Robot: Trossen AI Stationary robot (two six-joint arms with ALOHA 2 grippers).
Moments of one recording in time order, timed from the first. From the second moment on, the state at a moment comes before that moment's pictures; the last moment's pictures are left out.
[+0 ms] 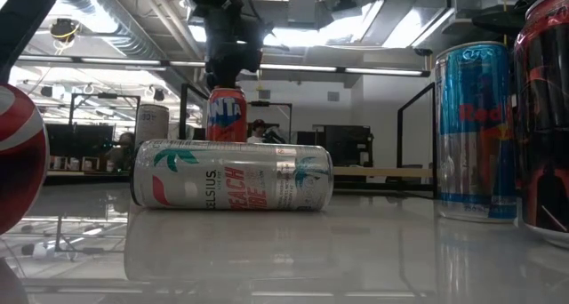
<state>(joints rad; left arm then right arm) 0.65 1.88 1.81 -1.34 0.09 0.25 0.03 0.02 0.01 0.15 -0.04 0.41</state>
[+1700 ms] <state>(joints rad) 0.61 1.96 1.81 -1.30 0.09 0.30 0.03 0.02 0.01 0.15 -0.04 0.41</state>
